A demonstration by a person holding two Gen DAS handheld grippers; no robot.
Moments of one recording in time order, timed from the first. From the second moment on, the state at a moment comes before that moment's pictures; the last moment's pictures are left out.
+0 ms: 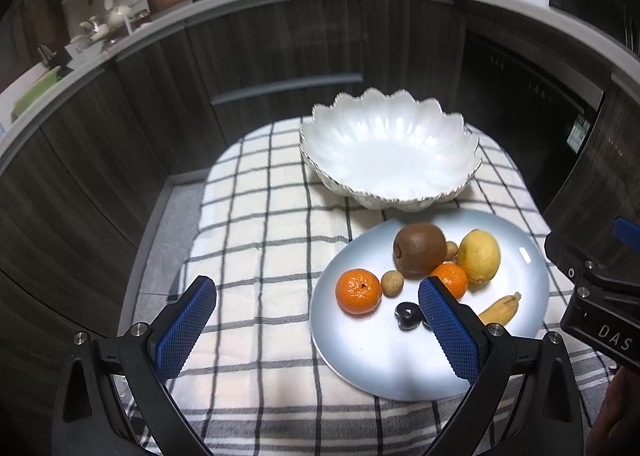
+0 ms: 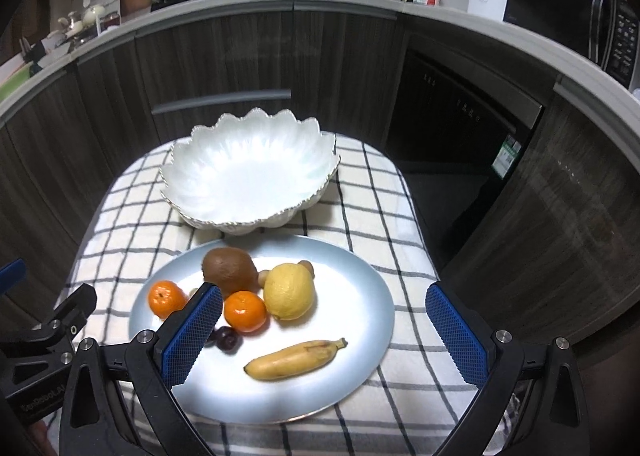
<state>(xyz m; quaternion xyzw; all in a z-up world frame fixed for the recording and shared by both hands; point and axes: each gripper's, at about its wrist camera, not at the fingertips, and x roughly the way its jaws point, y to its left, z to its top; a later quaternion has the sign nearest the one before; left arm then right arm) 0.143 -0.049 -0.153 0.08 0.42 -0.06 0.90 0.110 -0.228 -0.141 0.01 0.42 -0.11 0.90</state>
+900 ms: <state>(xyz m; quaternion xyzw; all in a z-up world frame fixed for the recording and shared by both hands) 0.207 -0.076 -0.259 0.12 0.52 -0.08 0.84 0.180 -0.236 -0.228 0.01 0.50 -0.08 0.86</state>
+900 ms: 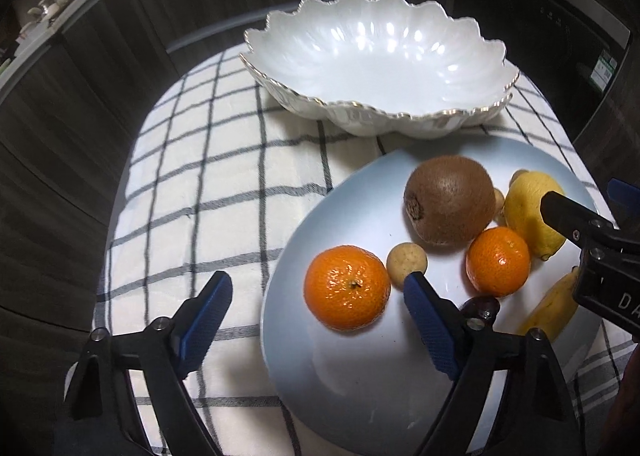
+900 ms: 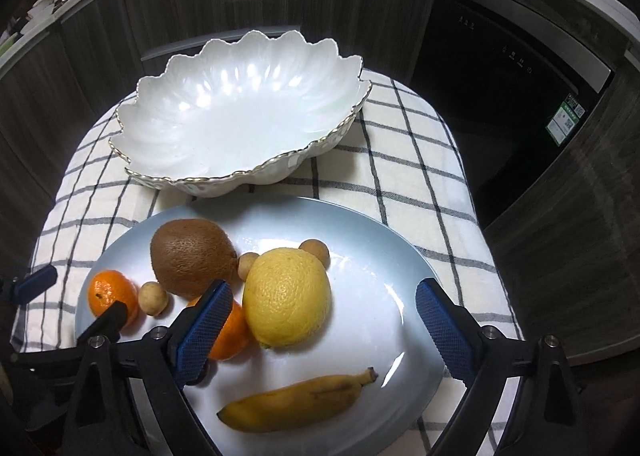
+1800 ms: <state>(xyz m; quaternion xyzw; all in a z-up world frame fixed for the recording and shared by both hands) 0.218 -0.073 -0.281 0.11 0.55 -0.10 0.82 0.196 -0.226 -0.251 0.04 0.53 -0.05 0.84</state>
